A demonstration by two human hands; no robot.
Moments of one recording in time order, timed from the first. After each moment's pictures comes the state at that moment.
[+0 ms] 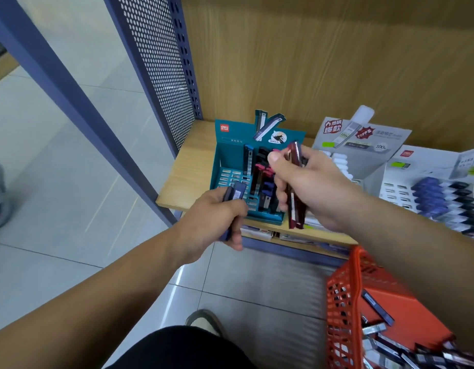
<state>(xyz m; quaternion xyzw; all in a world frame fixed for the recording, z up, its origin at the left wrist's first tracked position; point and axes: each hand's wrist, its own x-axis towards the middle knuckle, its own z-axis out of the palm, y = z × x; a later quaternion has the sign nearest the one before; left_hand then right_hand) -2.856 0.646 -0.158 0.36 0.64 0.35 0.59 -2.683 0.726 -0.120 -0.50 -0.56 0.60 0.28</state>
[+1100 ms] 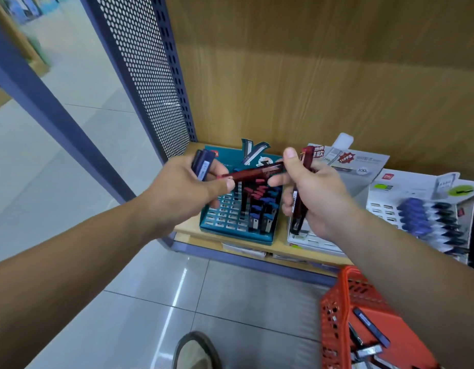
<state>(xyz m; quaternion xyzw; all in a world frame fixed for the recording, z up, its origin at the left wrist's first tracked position) -2.874 0.683 -0.082 0.45 0.70 0.38 0.41 -2.668 0.750 -0.108 -0.52 -0.44 0.63 0.38</state>
